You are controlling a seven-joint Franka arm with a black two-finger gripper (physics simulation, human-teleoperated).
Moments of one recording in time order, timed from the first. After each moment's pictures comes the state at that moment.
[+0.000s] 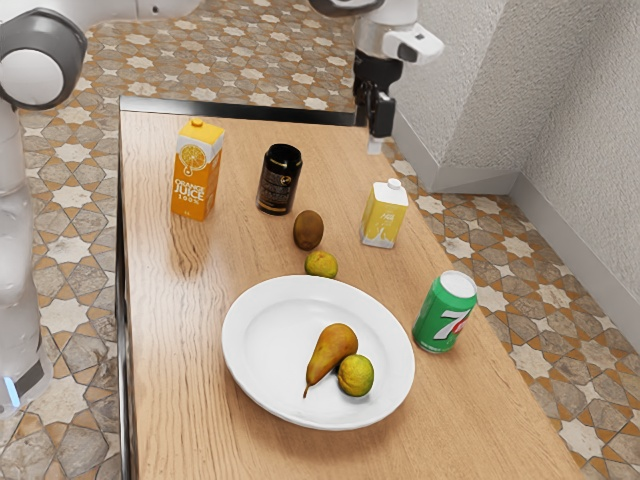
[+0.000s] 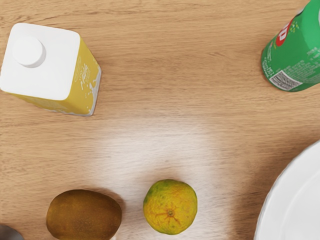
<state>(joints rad) 0.03 -0.02 -0.01 -1.47 -0.03 1.57 0.11</state>
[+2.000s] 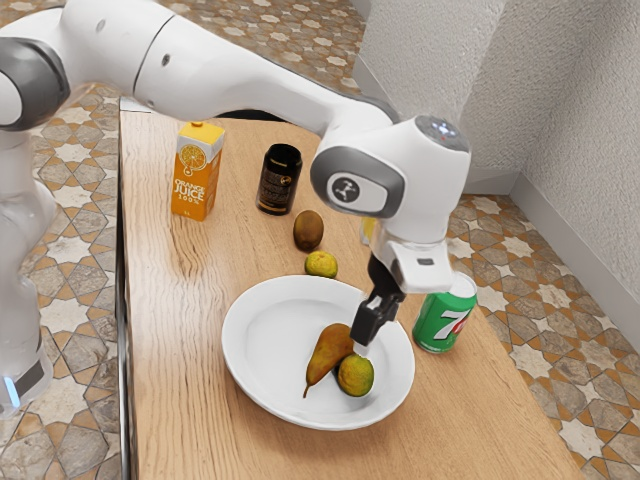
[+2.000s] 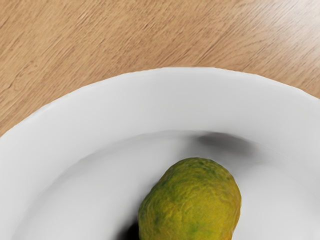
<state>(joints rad) -0.40 0.06 -0.06 -1.75 -0.01 1.85 0.34</state>
